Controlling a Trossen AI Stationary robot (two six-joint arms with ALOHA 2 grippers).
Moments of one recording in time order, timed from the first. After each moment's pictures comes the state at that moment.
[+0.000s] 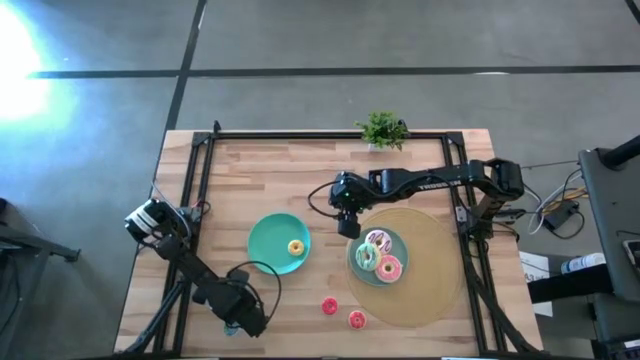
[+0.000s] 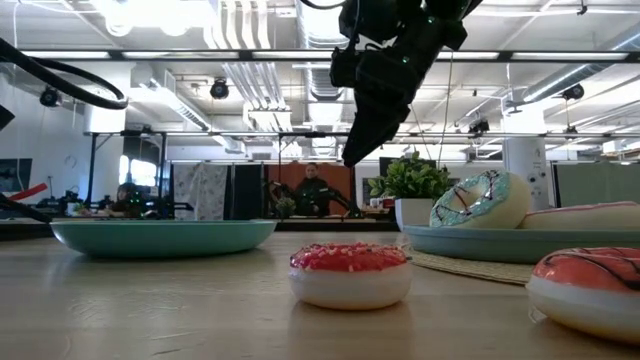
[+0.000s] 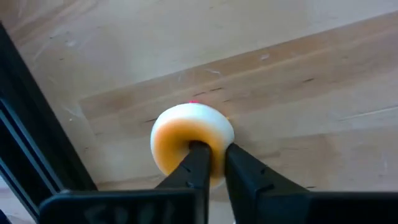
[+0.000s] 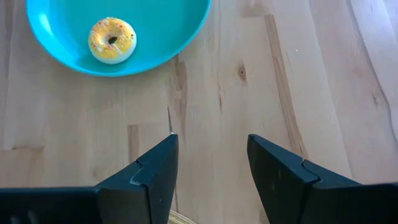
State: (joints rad) left arm -0.78 1.83 1.14 -1.03 0.23 -2.03; right arm -0.09 1.74 1.24 -0.49 -0.02 0.06
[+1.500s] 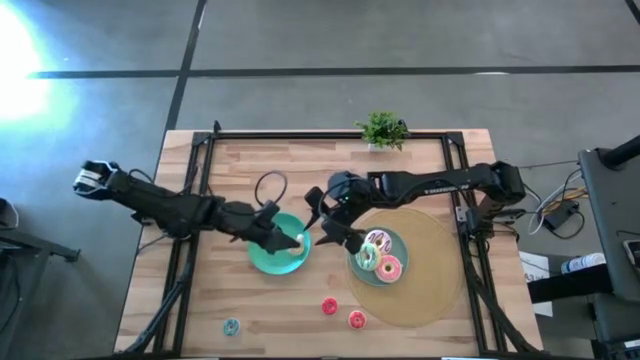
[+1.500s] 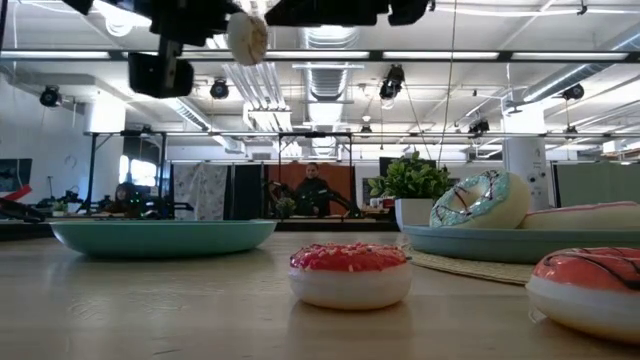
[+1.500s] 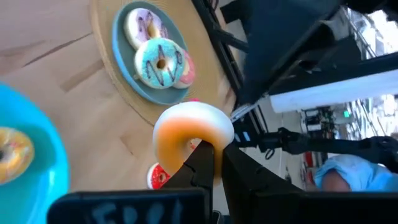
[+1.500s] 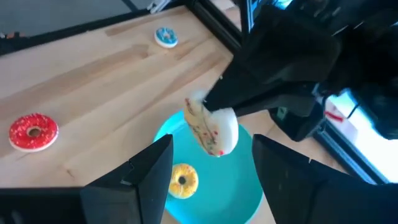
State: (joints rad) left arm -0.23 1.13 0.73 0.04 -0.02 -1.21; right arm 0.03 1.75 1.47 -0.35 -0.36 -0.72
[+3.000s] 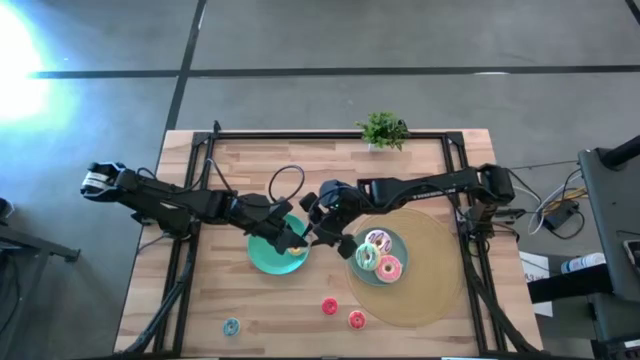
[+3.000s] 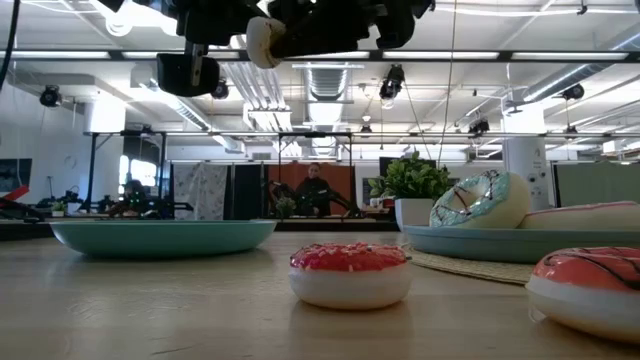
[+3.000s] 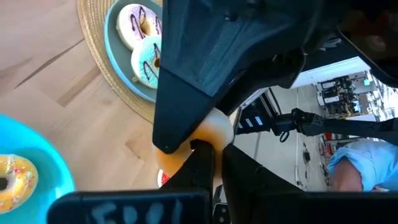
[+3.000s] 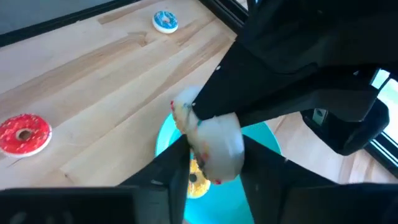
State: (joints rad) left arm -0.16 1.23 0.85 -0.05 0.11 -1.07; right arm 0.04 1.83 1.46 -0.31 -0.34 -0.65
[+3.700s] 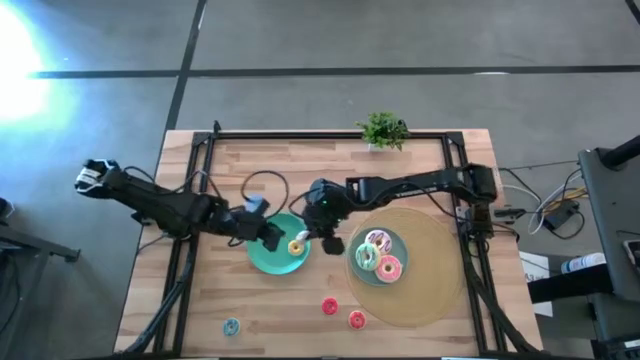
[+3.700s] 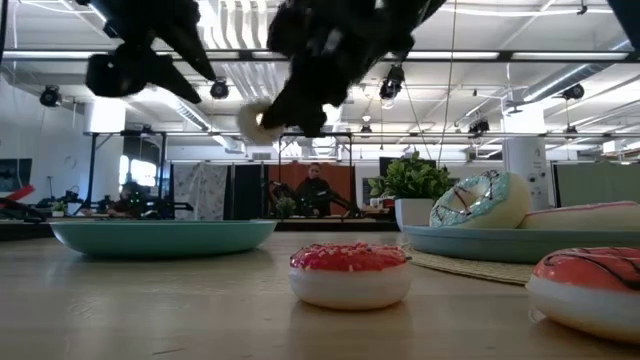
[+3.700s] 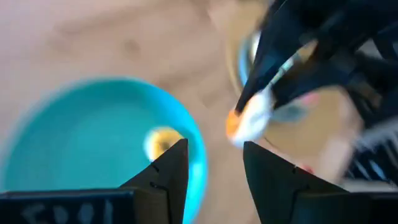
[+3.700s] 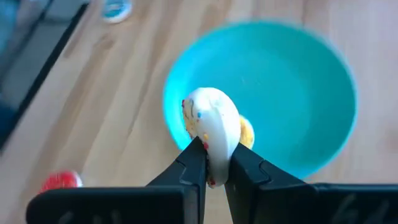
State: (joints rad) left arm -0.30 1.12 0.87 -0.54 -0.34 -1.22; right arm -0.03 1.95 1.47 -0.32 -0.38 -0.08
